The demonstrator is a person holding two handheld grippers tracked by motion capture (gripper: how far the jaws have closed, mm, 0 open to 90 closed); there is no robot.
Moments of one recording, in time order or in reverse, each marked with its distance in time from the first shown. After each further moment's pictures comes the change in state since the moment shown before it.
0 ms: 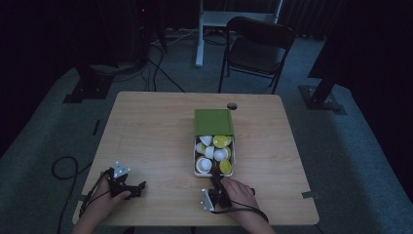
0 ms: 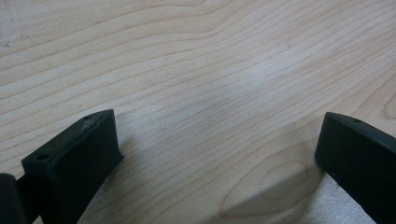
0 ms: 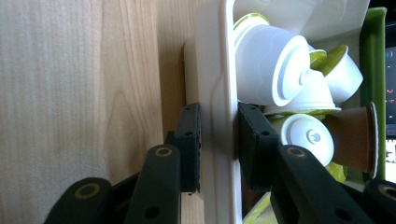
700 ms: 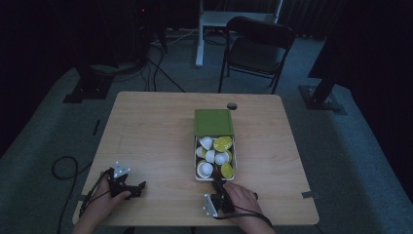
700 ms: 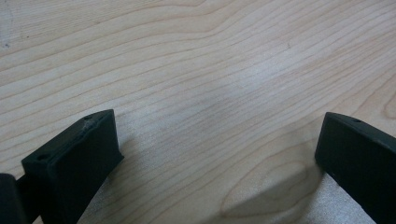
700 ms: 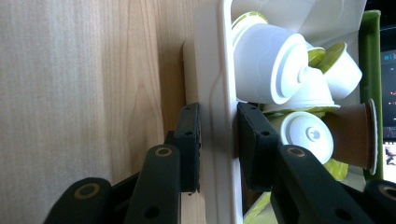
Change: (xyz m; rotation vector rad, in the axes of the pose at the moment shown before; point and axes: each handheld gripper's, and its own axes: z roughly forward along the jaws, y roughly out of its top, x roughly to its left) left arm 0.000 0.000 0.000 0.000 0.000 0.000; right arm 0.006 -0.004 -0.015 -0.018 0.012 0.012
